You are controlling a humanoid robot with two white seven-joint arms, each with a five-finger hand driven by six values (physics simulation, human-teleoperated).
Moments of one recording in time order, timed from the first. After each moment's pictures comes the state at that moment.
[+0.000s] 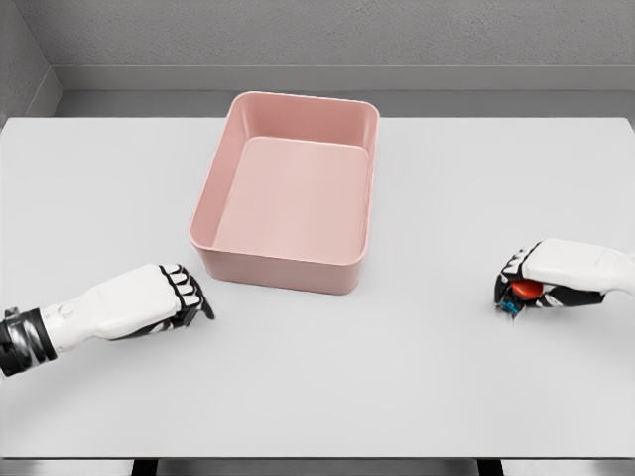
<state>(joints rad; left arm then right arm) -0.02 0.86 -0.34 -1.76 -0.64 -0.61 -0.16 -0.53 -1.19 0.89 -1.55 0.13 -0.61 0.31</state>
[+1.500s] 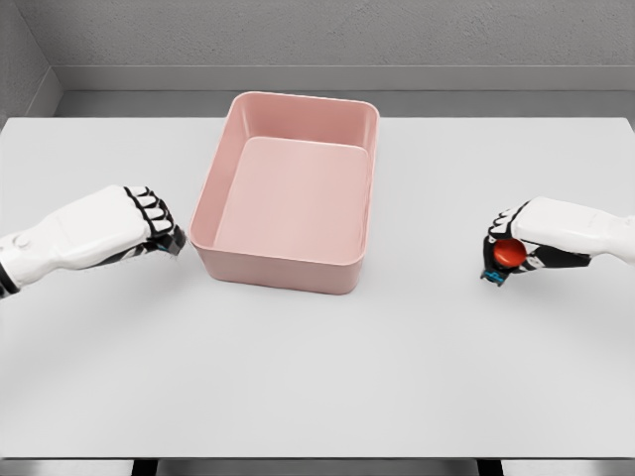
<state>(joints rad) -0.17 0.90 -0.27 -1.76 -0.61 -0.61 -0.15 -0.59 -1.13 0.84 -1.56 0.08 -0.61 0.30</state>
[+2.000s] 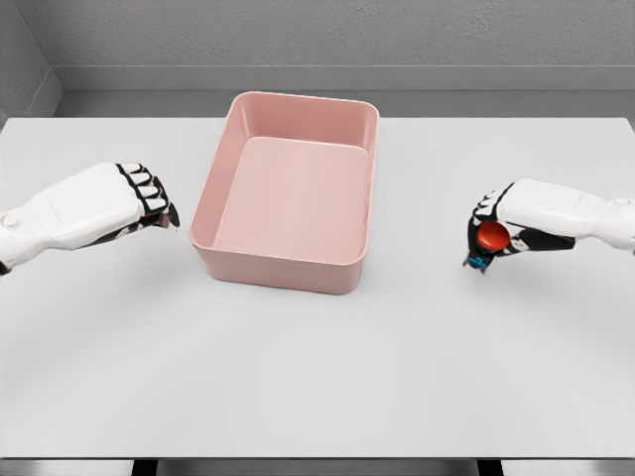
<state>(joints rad) -0.23 0.91 -0.27 -1.76 -0.59 -0.61 -0.15 -0.64 -1.09 0.84 -1.56 0.08 -0.61 0.30</state>
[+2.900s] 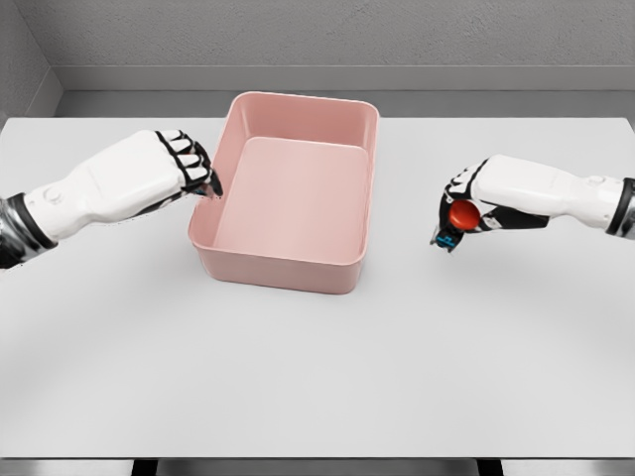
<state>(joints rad) -0.35 0.74 -0.30 -1.76 -0.65 -0.61 -0.16 -0.71 -1.01 0.84 -1.56 0.08 -0.61 0.30</state>
